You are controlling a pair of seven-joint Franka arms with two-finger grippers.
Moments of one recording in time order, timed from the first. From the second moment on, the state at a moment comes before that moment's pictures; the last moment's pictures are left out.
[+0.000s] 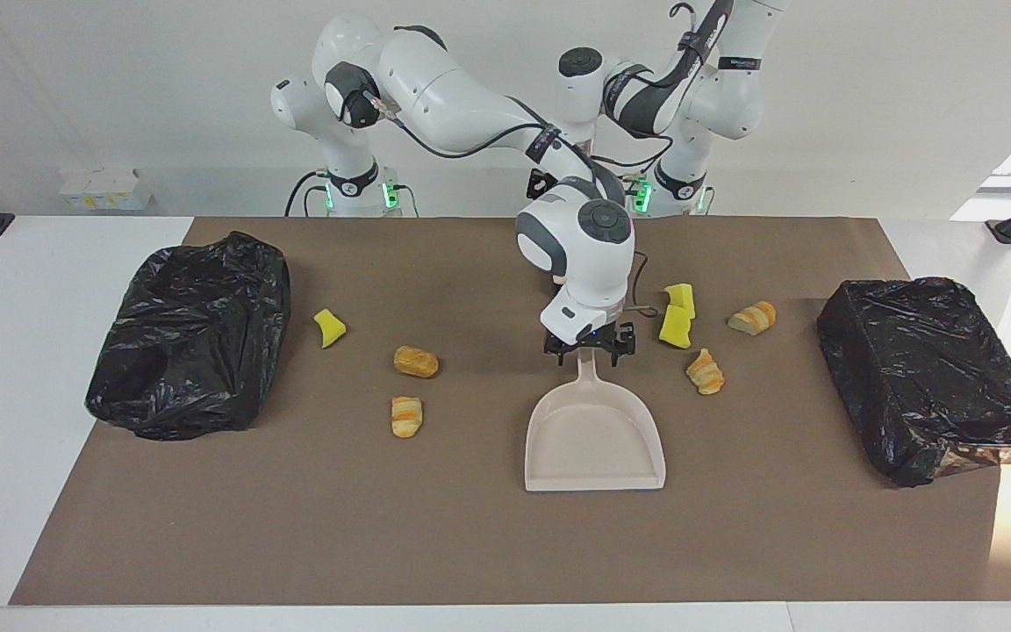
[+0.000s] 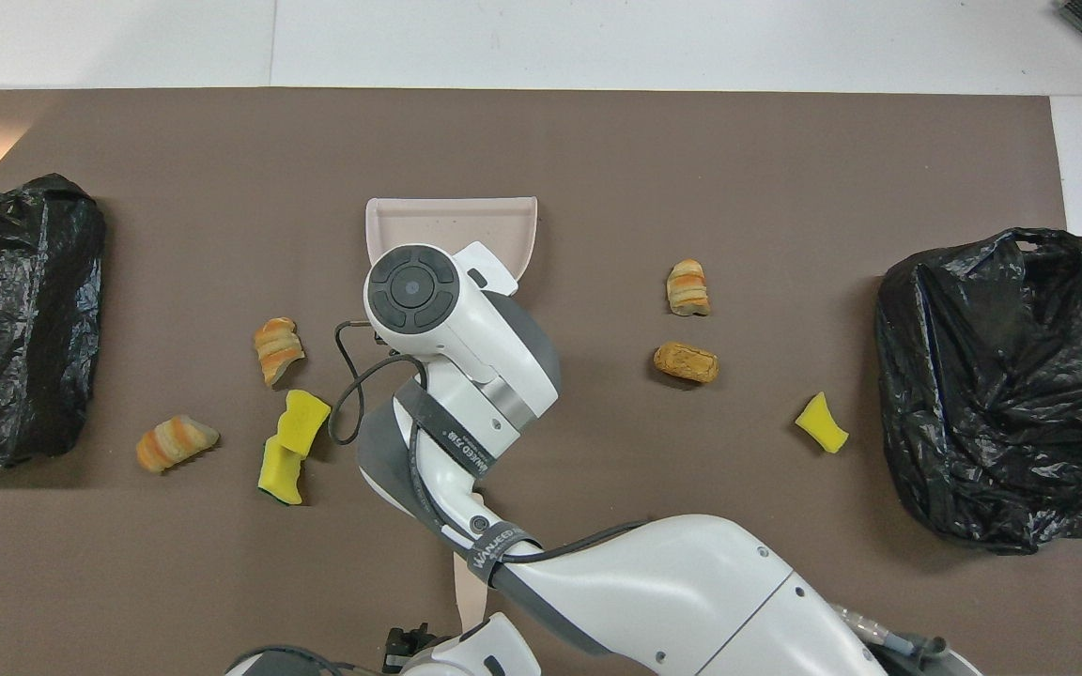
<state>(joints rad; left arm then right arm) -1.01 -0.38 -0.04 -2.67 -0.02 2.33 -0.80 0.64 0.78 0.11 -1.17 -0.08 2.01 0.81</state>
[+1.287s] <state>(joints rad) -1.07 -0.36 -0.04 -2.72 -0.02 2.37 -0.92 0.55 0.70 0.10 -1.20 -0.11 2.06 0.64</state>
